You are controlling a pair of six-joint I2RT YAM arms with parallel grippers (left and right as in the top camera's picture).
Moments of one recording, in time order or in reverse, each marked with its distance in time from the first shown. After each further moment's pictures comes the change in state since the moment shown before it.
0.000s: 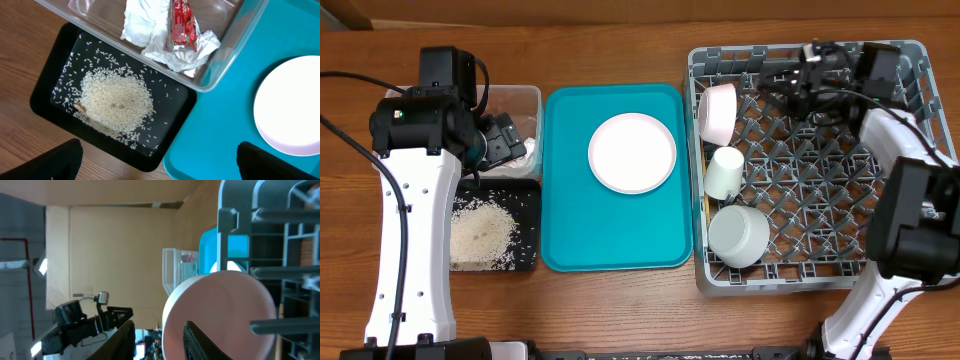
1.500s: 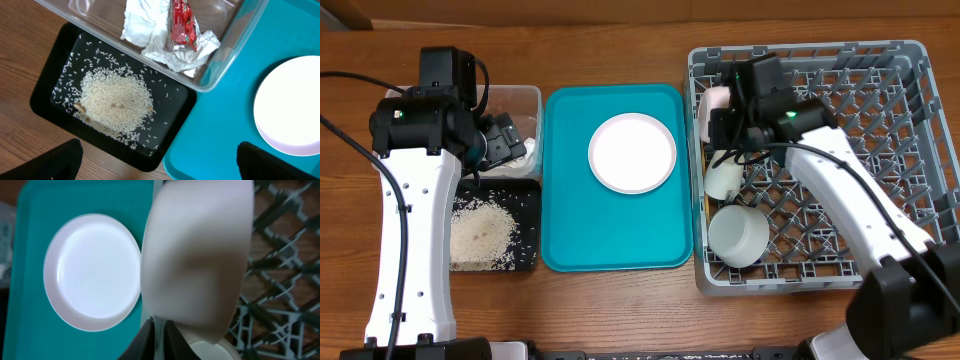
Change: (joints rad) left arm 0.000 0.000 0.000 0.000 0.000 0.000; right arm 0.537 -0.354 -0.005 -0.694 1.278 -0.481
